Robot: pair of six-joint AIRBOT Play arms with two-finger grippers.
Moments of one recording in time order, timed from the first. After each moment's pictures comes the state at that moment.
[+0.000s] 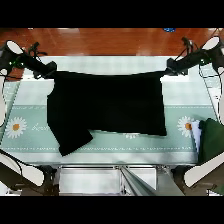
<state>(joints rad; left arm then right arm) 0.16 -1.87 1.74 1.18 -1.32 -1.52 -0.16 -1.90 1.82 -1.08 1.38 1.43</state>
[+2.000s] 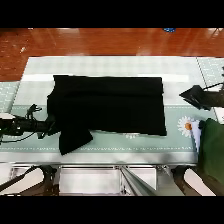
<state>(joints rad) 0.43 -1.23 0.49 0.88 -1.13 -1.29 -0.45 -1.02 0.84 -0.90 1.11 1.35</state>
